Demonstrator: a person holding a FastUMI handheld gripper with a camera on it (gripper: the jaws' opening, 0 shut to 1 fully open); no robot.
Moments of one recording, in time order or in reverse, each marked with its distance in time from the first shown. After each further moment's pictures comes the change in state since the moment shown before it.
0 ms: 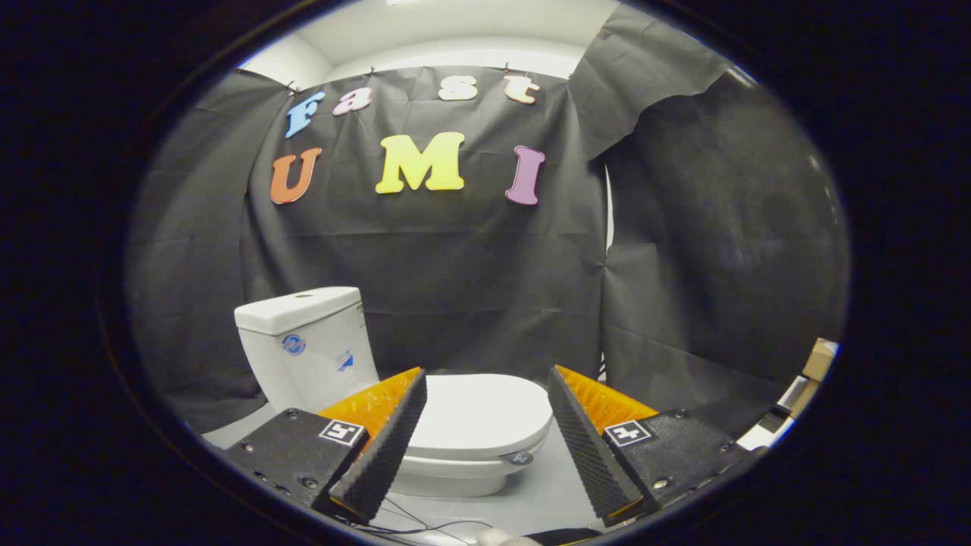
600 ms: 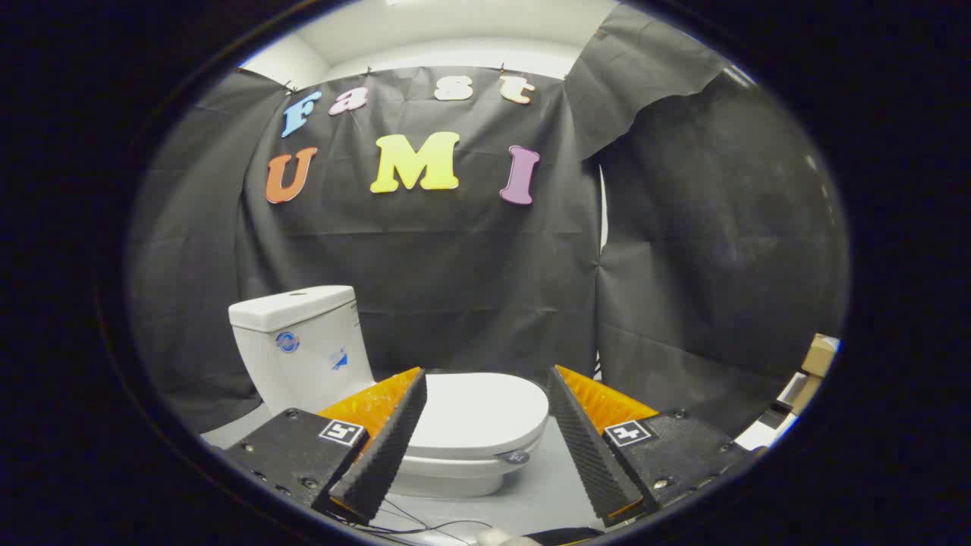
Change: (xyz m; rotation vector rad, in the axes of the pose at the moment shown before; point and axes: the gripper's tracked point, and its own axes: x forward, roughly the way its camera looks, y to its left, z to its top) arm -0.001 -0.005 -0.008 0.004 0.000 -0.021
